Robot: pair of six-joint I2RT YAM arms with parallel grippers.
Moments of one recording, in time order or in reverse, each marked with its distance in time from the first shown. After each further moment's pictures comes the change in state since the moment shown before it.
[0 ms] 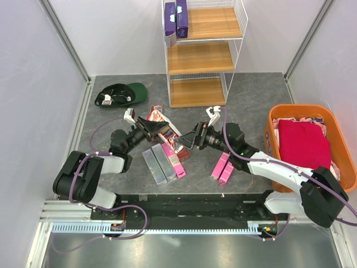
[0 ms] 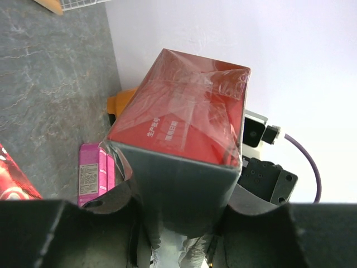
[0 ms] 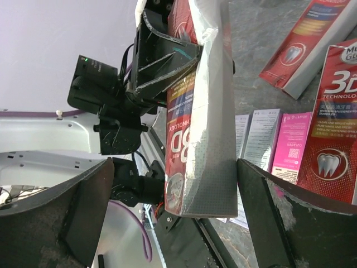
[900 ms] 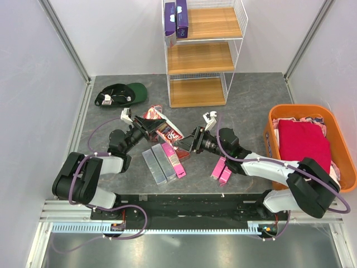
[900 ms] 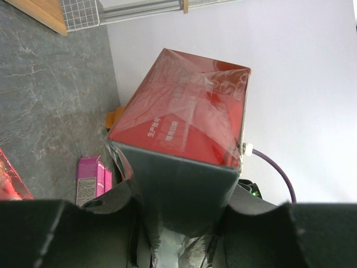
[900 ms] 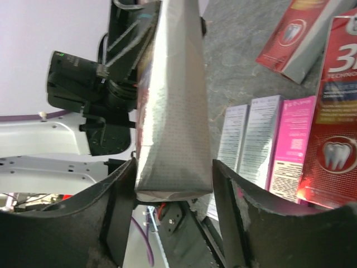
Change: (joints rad) left arm 0.016 -0.016 -0.006 -0.002 -0.051 -0.023; right arm 0.033 0.109 -0.070 0.159 0.038 0.069
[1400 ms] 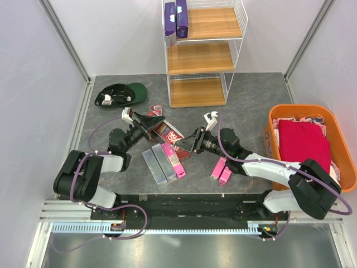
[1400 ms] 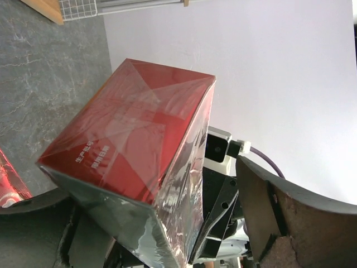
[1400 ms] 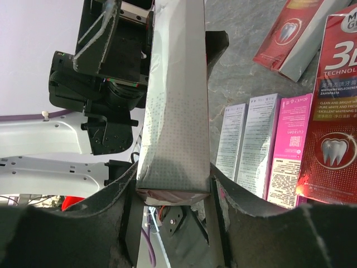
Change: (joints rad) left arm 0.015 0.027 0.006 0.017 0.043 -0.031; right arm 0.002 -0.016 -0.005 -0.008 0.013 0.016
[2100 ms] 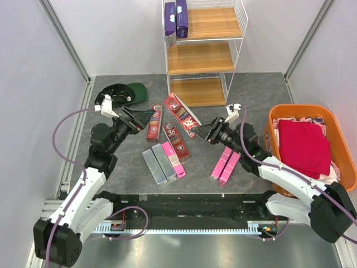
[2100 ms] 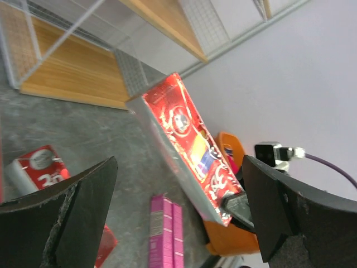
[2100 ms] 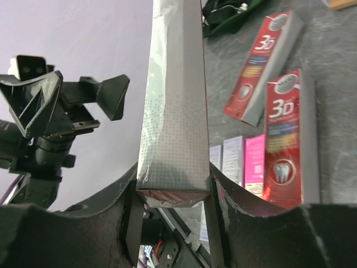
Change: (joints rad) left arm 0.005 -0.627 0.204 -0.911 -0.253 0.579; right arm -0.124 -0.229 0.019 -0.199 0.094 -0.011
